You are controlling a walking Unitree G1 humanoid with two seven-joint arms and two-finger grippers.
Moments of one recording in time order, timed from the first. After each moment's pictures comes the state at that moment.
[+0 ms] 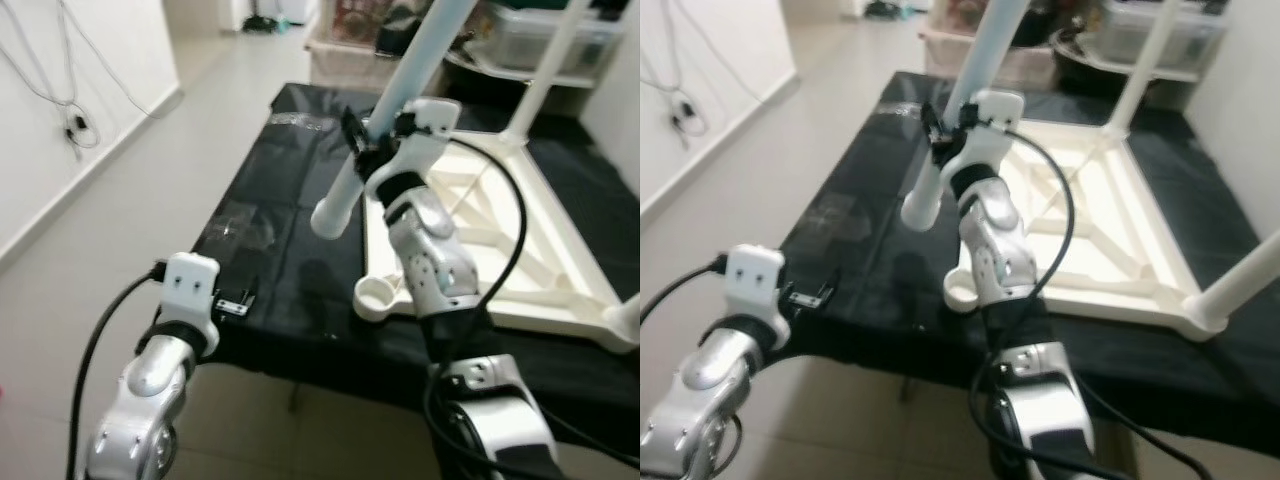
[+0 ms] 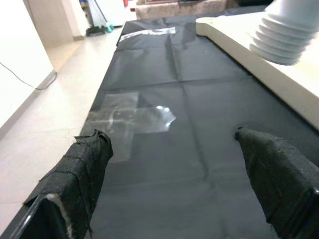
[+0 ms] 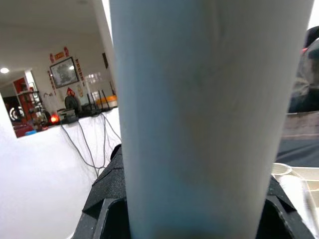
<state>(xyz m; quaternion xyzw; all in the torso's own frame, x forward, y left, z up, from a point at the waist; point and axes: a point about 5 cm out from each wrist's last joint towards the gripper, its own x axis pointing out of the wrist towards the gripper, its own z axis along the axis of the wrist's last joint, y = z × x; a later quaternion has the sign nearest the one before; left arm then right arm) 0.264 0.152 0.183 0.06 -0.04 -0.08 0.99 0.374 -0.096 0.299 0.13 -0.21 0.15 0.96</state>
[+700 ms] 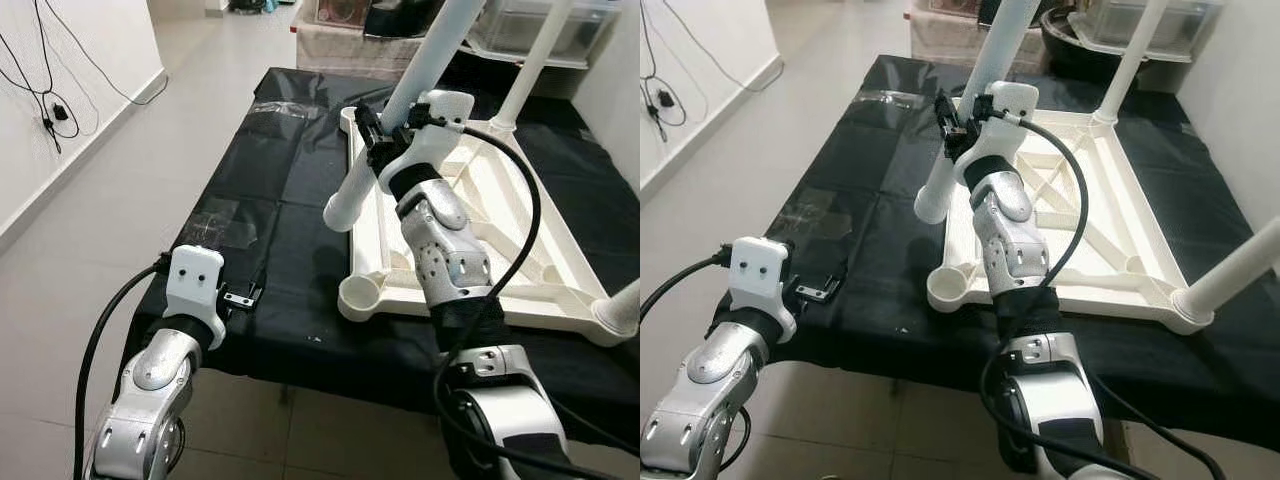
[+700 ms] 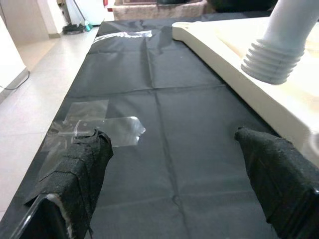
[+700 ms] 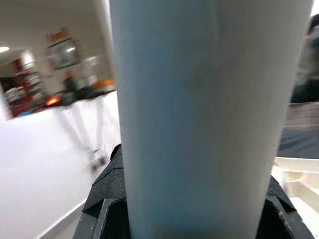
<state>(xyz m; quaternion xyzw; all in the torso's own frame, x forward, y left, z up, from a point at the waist) 0.262 0.147 0.184 0.04 -0.05 -0.09 0.99 0.384 -0.112 0.289 0.11 -0.19 0.21 0.95</state>
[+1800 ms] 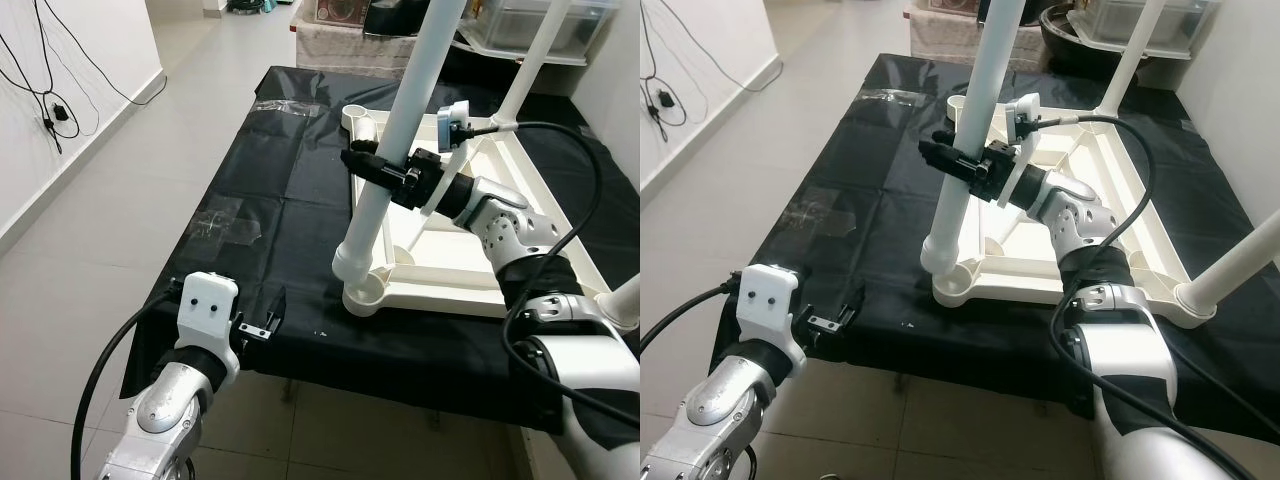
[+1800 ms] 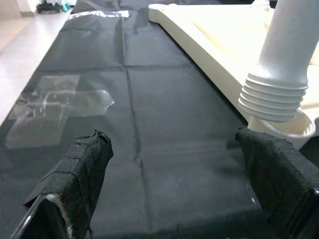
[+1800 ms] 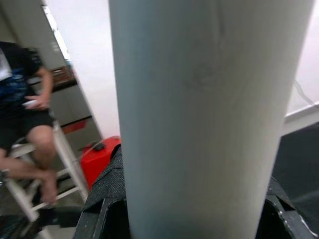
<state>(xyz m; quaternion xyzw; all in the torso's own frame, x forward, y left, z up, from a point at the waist) 0.230 0.126 0.178 0.01 -0.02 -0.13 0.99 0.382 -0.151 0.276 0.10 -0.07 0.56 0.82</state>
